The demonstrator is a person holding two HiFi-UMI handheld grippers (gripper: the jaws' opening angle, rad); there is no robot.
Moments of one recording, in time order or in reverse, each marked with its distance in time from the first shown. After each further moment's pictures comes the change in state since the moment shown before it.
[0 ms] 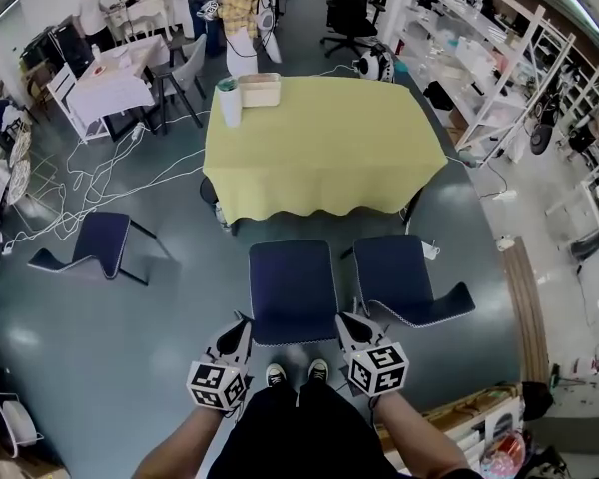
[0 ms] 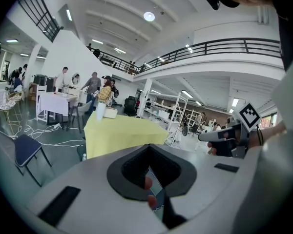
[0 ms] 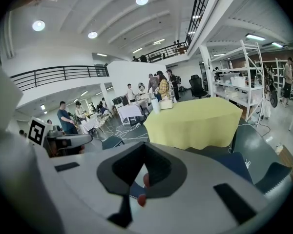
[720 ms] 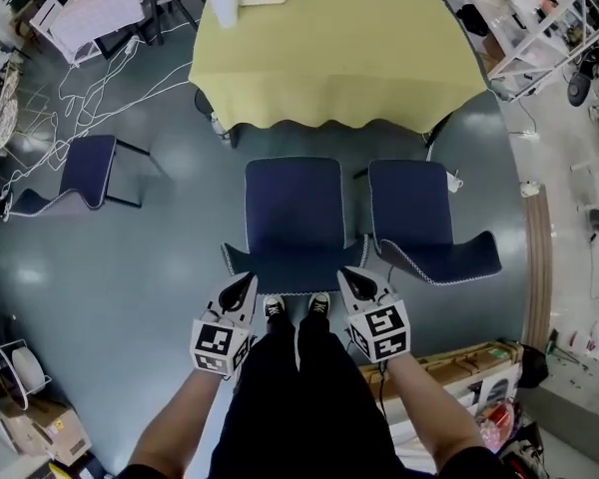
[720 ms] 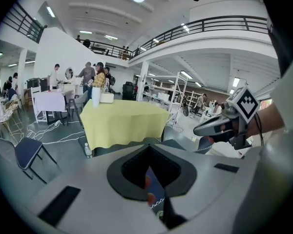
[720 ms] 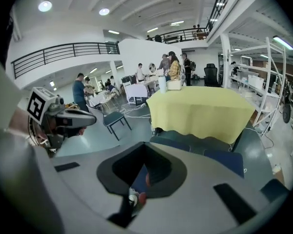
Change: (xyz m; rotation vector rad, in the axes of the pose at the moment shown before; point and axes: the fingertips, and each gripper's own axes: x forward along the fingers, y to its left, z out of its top) left arm 0.072 -0.007 -0.087 0.090 0.196 0.029; right arm 0.060 -0.056 -0.090 -0.178 0.224 0.078
